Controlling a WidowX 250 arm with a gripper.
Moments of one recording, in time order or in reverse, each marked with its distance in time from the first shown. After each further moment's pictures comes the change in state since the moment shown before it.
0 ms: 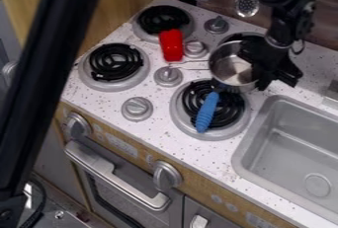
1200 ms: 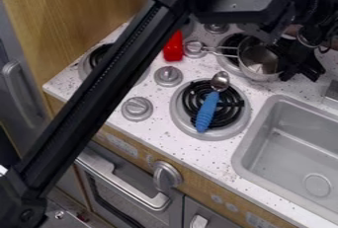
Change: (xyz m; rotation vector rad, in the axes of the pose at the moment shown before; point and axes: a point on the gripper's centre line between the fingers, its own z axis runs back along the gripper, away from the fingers) arm 0.062 -0.006 -0.033 0.106 -0.043 -0.049
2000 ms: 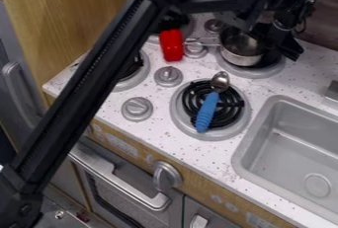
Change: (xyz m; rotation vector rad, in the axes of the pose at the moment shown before) arm 0.012 0.044 -0.013 -0.023 -0.068 0.116
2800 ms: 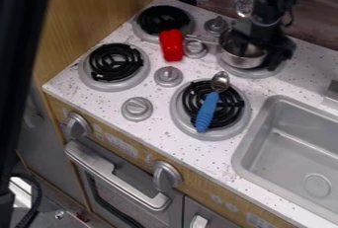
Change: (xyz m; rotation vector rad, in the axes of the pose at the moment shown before) arm -0.065 0.009 0.082 -0.143 -0.045 0.073
